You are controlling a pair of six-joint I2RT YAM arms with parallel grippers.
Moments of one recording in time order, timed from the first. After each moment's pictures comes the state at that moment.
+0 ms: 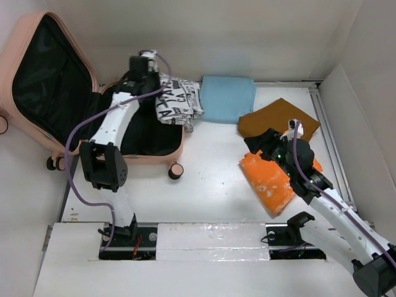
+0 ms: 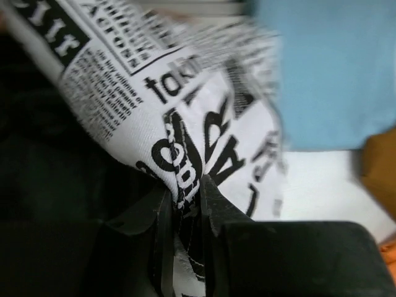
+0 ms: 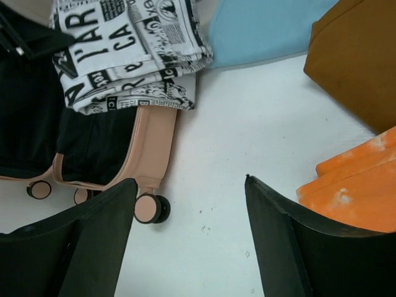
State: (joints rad) left arm -0.26 1.87 1.88 -0.59 0.04 -0.20; right arm 0.47 0.78 0.62 -0.06 0.06 0.76
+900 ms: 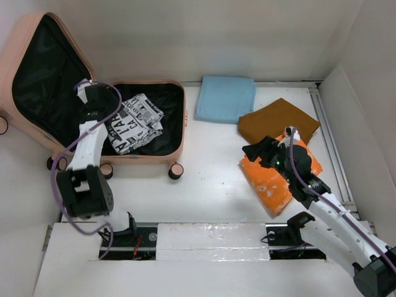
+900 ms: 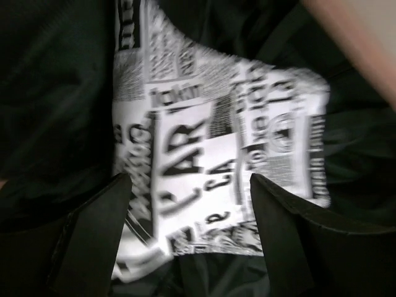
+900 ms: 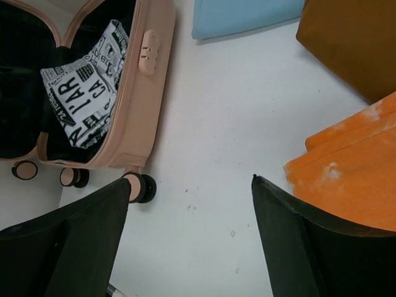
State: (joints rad) left arm 0.16 1.60 1.31 -0.38 -0.20 -0.54; right arm 0.47 0.73 0.52 -0.04 0.02 0.75
